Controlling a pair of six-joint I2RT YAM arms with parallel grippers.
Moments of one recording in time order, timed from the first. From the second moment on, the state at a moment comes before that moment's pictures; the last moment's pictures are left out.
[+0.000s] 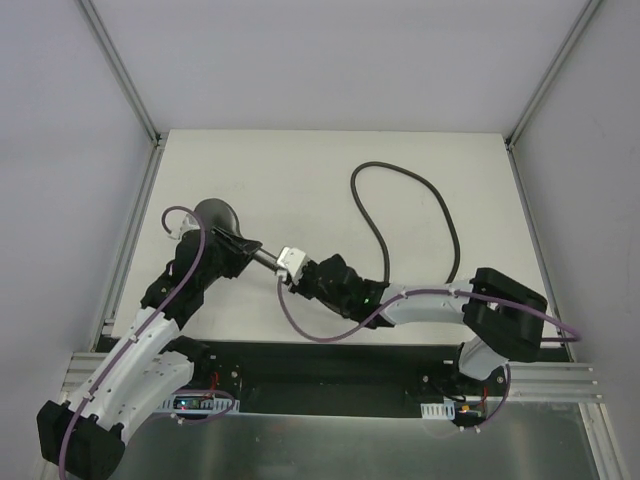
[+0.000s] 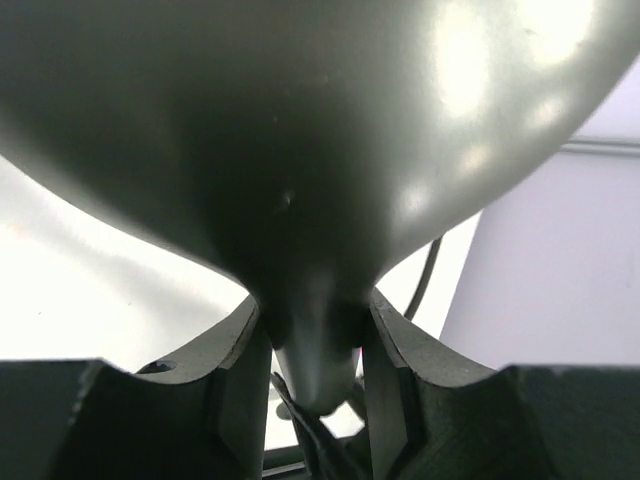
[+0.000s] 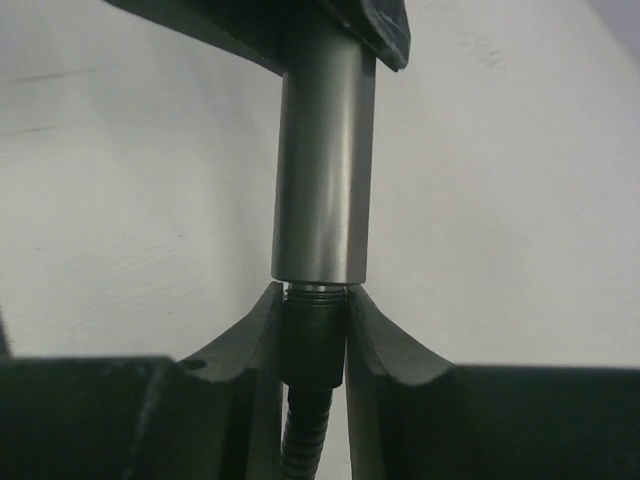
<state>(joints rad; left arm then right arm) -0.38 0.73 0.58 -0.44 -0.01 -1.25 1.25 1.61 0.81 0.49 0.29 -0.32</state>
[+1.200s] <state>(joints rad) -0.38 0.75 0.61 -0.38 0.01 -1.13 1.23 1.39 0.55 0.65 0.10 -0.21</state>
